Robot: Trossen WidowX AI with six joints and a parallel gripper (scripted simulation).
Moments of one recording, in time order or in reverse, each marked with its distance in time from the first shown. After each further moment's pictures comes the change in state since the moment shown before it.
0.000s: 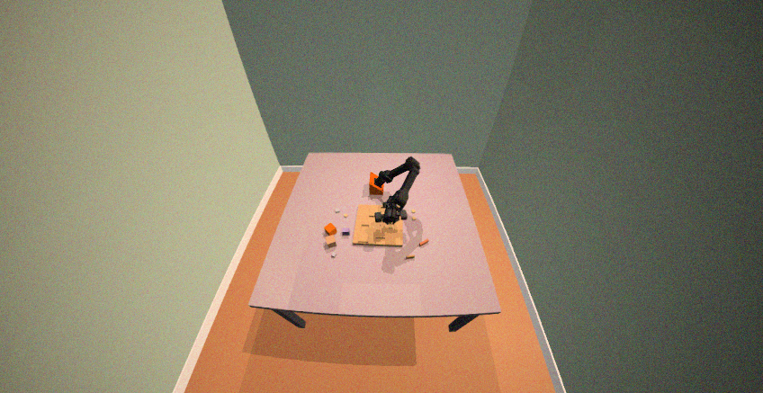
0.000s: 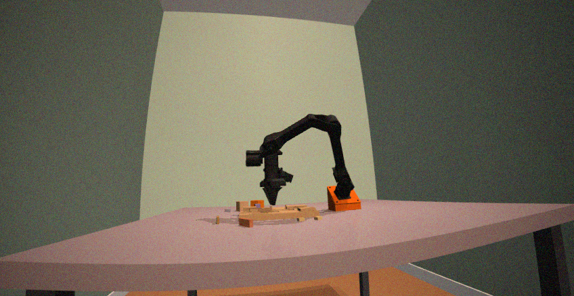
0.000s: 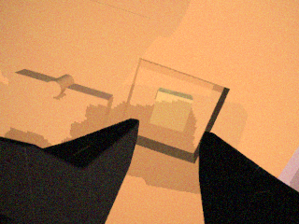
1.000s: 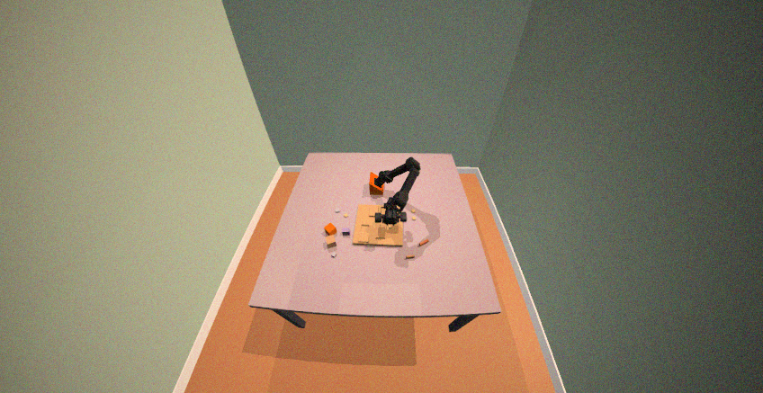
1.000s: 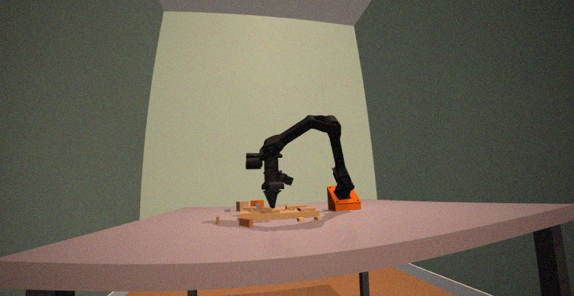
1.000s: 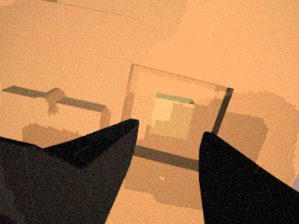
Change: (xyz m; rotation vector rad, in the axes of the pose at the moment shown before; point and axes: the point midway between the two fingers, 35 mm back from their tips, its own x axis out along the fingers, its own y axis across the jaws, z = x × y) arm 0.011 0.000 -0.001 0.088 0.002 0.002
